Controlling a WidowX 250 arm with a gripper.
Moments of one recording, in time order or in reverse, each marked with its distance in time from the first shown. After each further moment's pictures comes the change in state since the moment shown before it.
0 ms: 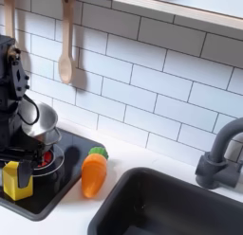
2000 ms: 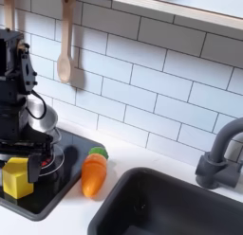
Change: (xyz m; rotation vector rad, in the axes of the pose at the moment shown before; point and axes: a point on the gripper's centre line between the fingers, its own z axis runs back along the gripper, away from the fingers) arm 0.010 -0.006 -0.006 -0.041 0.077 0.054
